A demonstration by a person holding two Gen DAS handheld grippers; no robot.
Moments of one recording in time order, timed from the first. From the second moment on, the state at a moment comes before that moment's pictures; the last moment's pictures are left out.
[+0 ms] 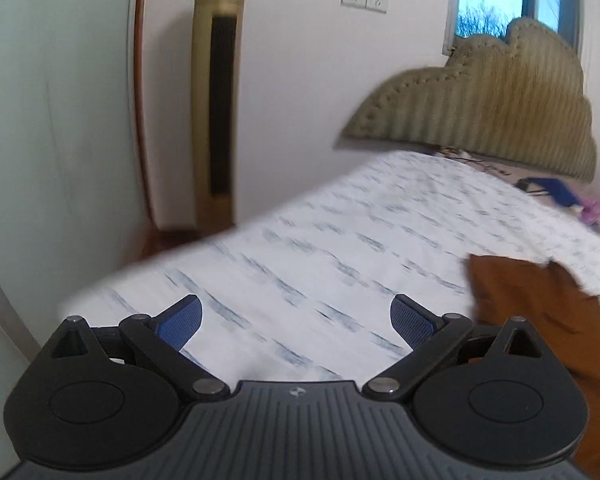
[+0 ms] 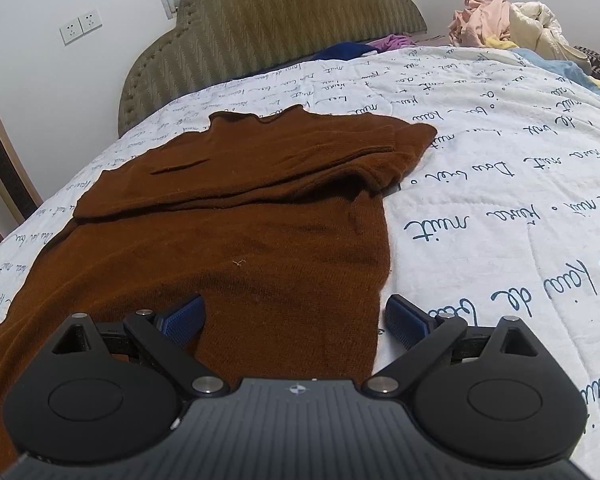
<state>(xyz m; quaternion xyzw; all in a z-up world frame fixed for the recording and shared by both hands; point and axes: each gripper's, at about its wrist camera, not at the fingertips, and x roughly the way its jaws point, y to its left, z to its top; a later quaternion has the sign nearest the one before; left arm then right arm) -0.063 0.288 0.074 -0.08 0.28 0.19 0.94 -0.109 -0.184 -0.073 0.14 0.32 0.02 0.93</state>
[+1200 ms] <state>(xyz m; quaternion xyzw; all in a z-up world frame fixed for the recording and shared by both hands) -0.025 0.178 -0.030 0.02 0.42 -0.03 0.91 -0.155 -0.283 -0.013 0.23 0.31 0.15 0.91</state>
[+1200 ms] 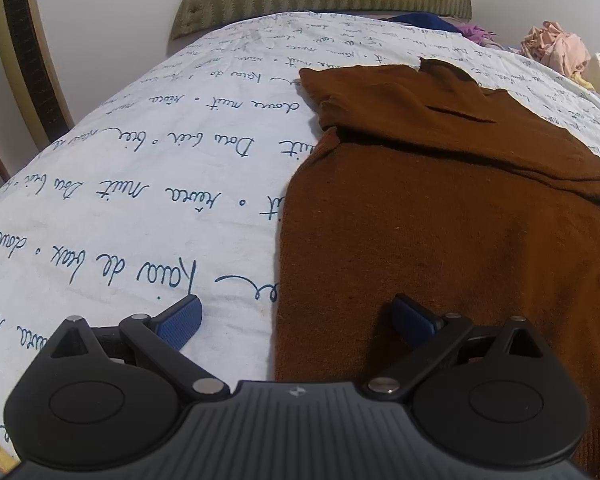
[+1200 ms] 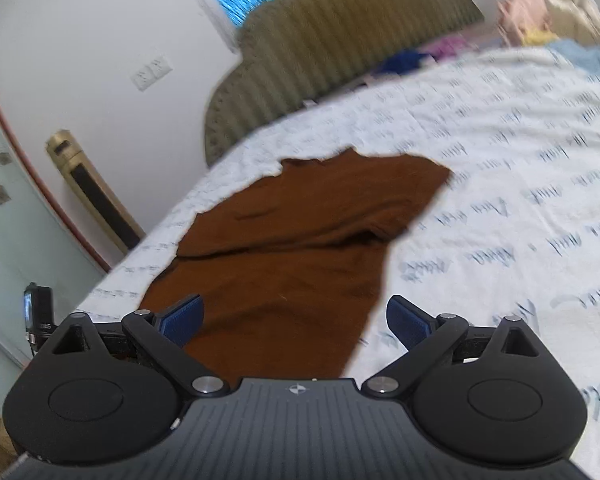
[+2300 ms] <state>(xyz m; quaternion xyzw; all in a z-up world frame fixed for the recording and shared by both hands) 0.008 0.143 -0.014 0.01 0.39 -0.11 0.92 -0.083 -0.209 -0.026 0.10 0.35 0.12 0.93</state>
